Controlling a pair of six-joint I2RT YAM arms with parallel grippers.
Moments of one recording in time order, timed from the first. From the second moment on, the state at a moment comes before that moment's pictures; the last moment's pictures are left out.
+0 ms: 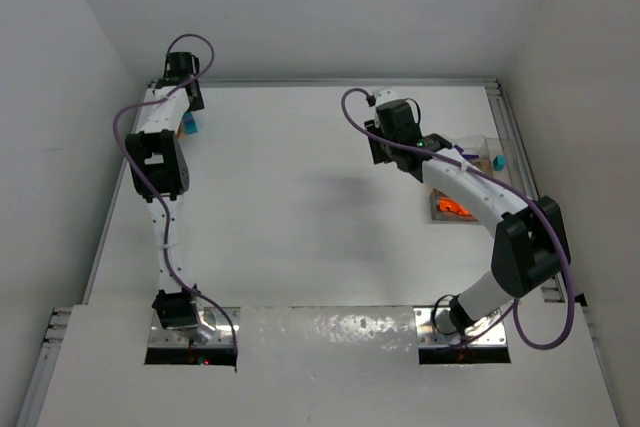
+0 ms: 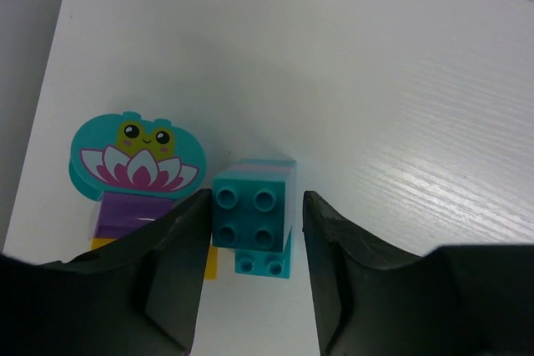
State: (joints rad) left arm 0.13 2.50 2.25 -0.59 -0.31 -0.10; right arm 0.48 1.57 1.16 -0.32 0.28 0.03
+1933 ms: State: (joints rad) left arm -0.25 1.88 2.01 -0.70 0.35 -0.23; right arm 0.64 1.66 1.21 0.45 -0.06 0.63
